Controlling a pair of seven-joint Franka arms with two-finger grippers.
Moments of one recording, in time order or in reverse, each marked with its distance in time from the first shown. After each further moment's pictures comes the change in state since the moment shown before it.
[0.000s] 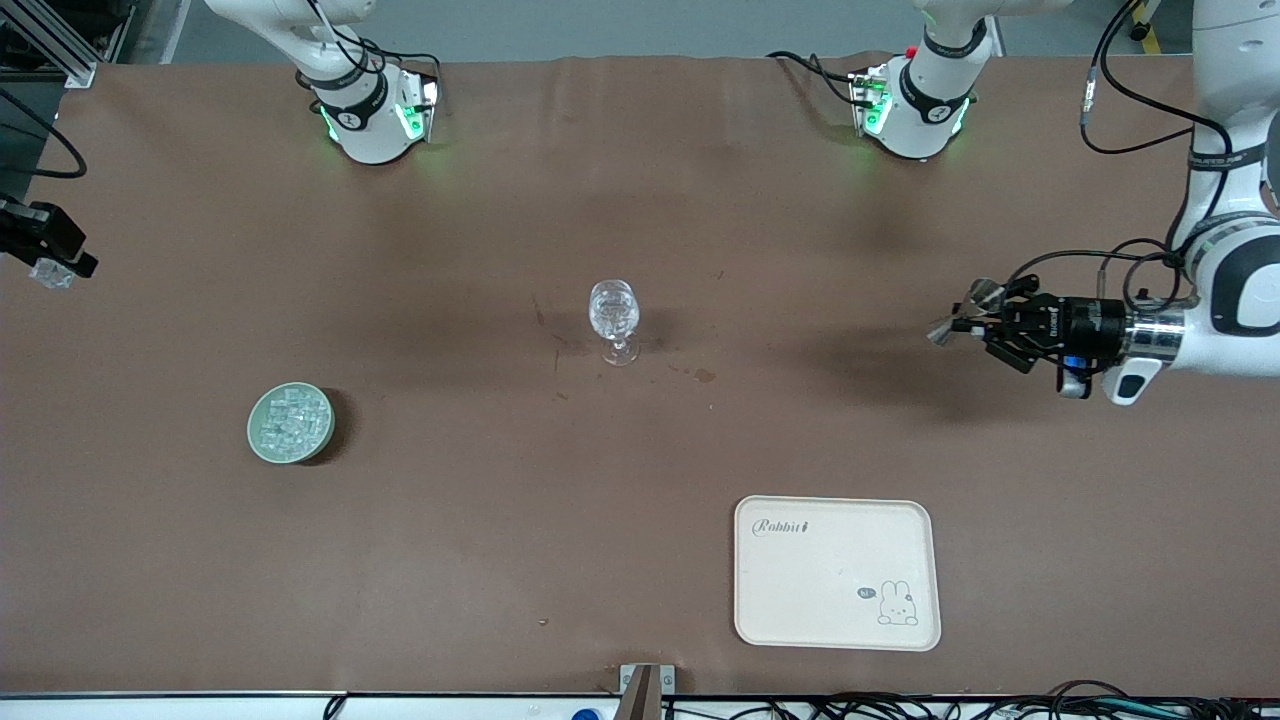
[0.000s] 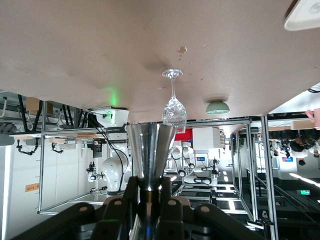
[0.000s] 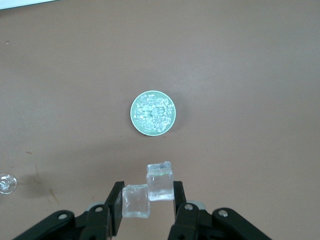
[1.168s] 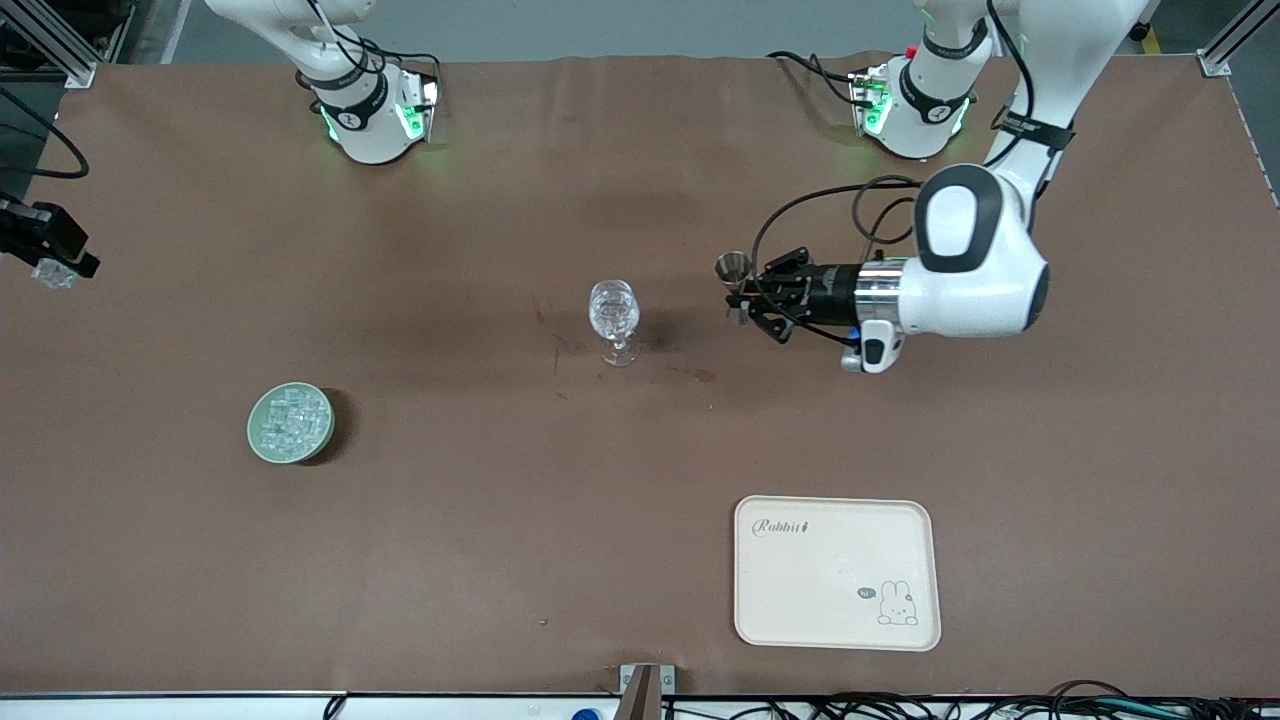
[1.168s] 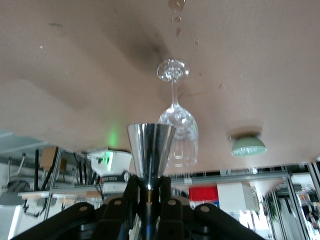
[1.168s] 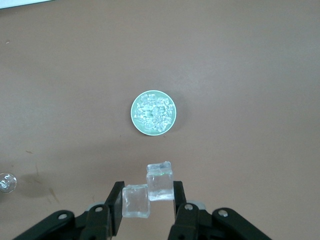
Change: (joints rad) left arm -0.018 -0.107 -0.677 -0.094 0.109 0.701 -0.353; right arm 0.000 0.000 0.002 -0.001 0.000 0.000 0.000
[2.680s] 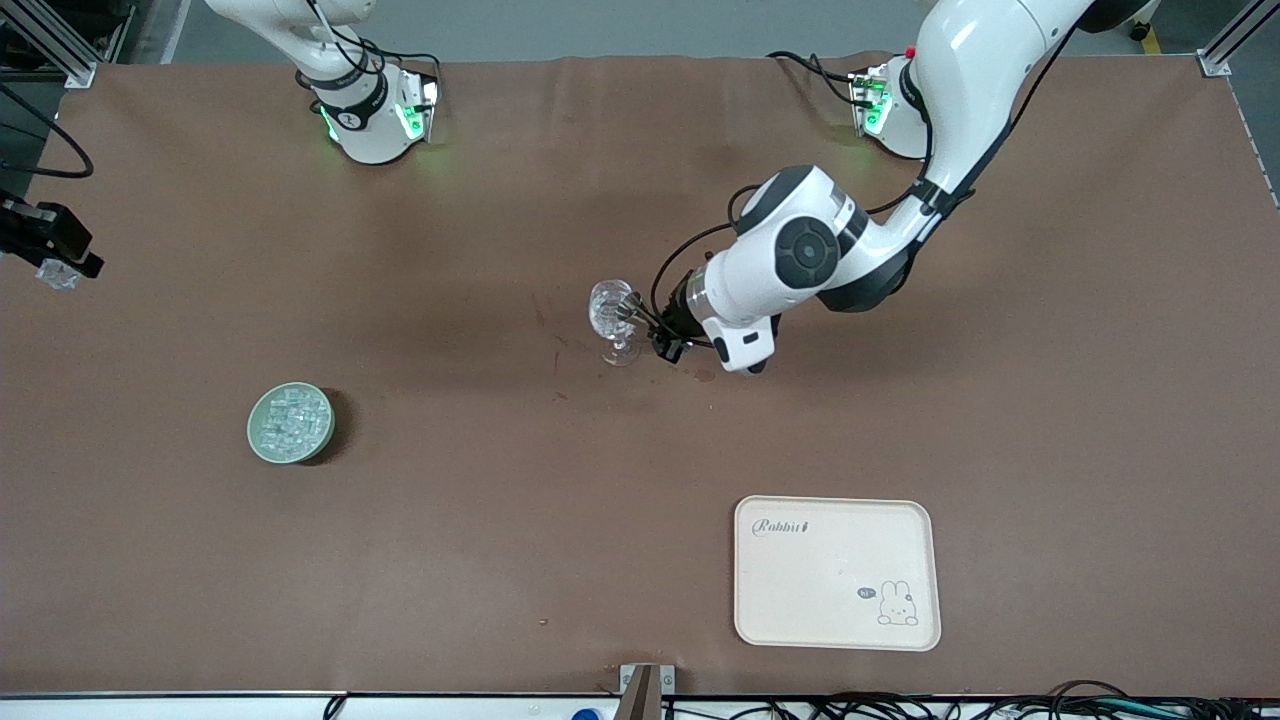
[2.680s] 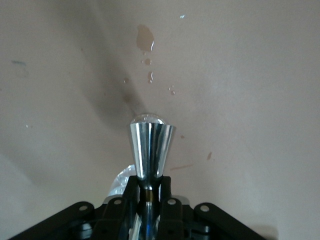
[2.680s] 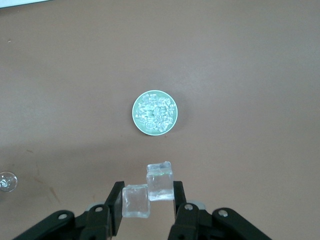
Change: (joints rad) left arm -0.112 0.294 -0.247 0.295 0.931 0.246 -0.839; right arm -0.015 0.000 0.020 0.000 0.000 0.001 0.000
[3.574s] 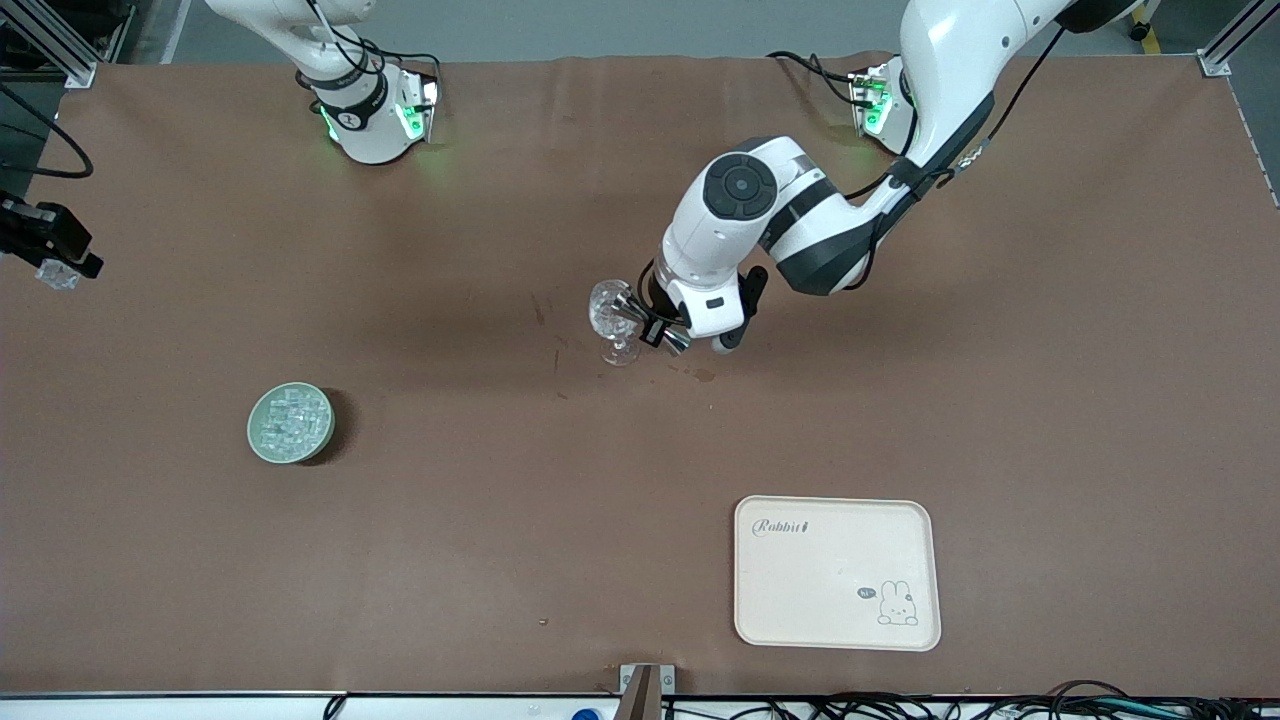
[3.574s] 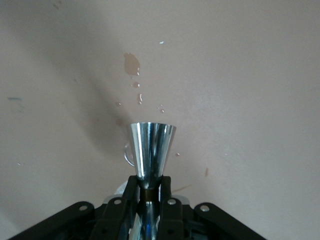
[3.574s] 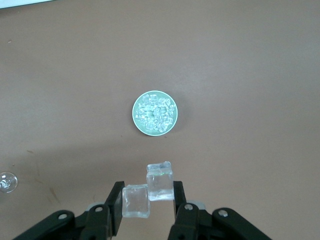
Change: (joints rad) left arm -0.011 0.003 -0.077 0.018 0.334 -0.051 -0.166; right arm 0.000 0.000 0.000 0.000 0.000 0.001 0.000
